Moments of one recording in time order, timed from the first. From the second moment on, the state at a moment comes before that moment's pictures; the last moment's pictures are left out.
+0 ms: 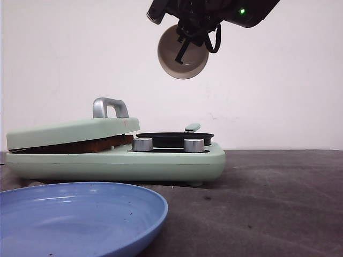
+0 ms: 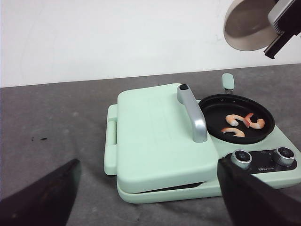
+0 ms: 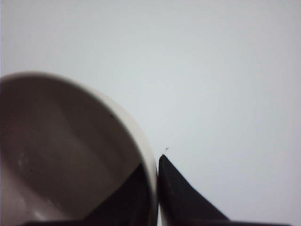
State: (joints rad) left arm -0.33 0.35 0.69 -0.54 -0.10 -0.03; right arm 0.60 1.91 1.37 0.87 0.56 -1.11
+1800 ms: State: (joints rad) left arm -0.33 0.35 0.69 -0.55 -0.10 -0.07; right arm 0.08 1.66 1.37 -0.79 -0.19 0.19
